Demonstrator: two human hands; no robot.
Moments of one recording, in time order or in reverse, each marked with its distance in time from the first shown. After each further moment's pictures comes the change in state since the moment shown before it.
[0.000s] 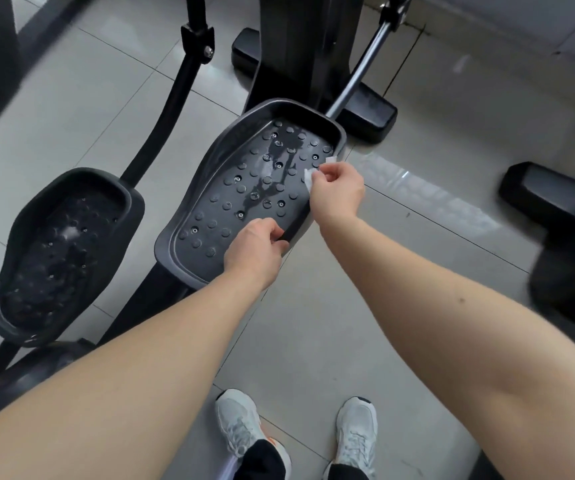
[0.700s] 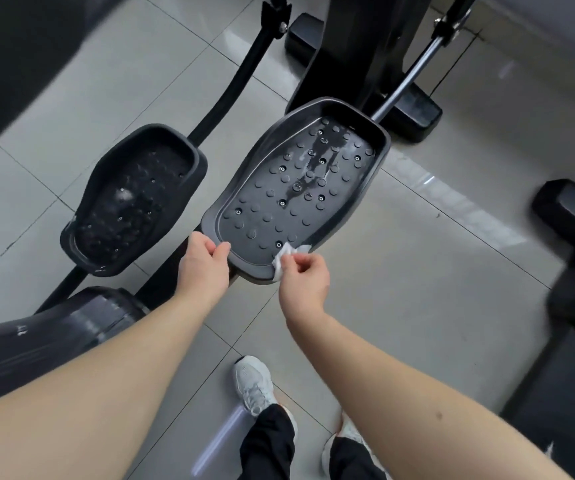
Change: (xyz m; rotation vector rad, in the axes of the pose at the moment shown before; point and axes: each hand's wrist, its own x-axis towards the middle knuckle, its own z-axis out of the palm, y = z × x) left_hand -0.085 -0.135 -0.064 -0.346 0.202 -0.443; right_hand -0.203 0.073 0.037 0.086 -0.189 0.289
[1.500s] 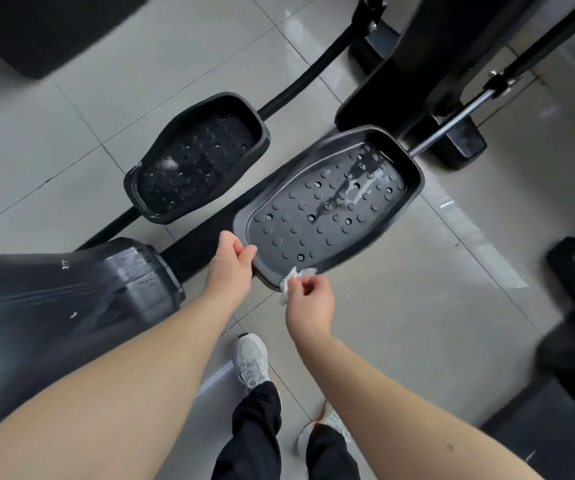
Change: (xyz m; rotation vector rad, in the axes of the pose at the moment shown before) left_hand -0.027 -0.029 -0.029 -0.173 -0.063 -0.062; right_hand -0.059 0.013 0.009 -0.319 -0.127 -0.021
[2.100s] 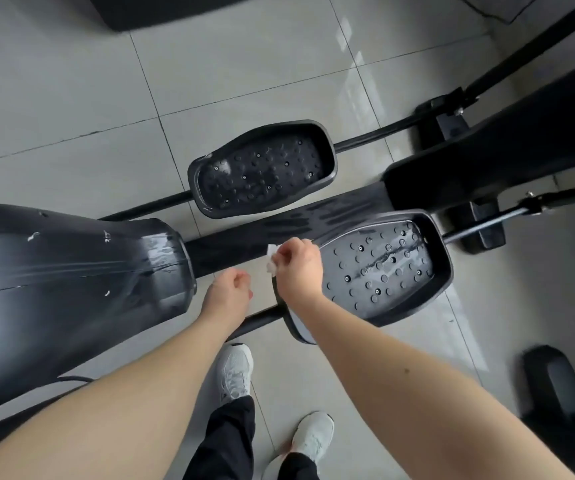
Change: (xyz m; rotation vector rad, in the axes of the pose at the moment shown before) left_hand 0.025 -0.060 -0.066 -0.265 0.044 -0.263; right_hand 0.032 -0.098 0.125 -0.824 -0.256 -0.646
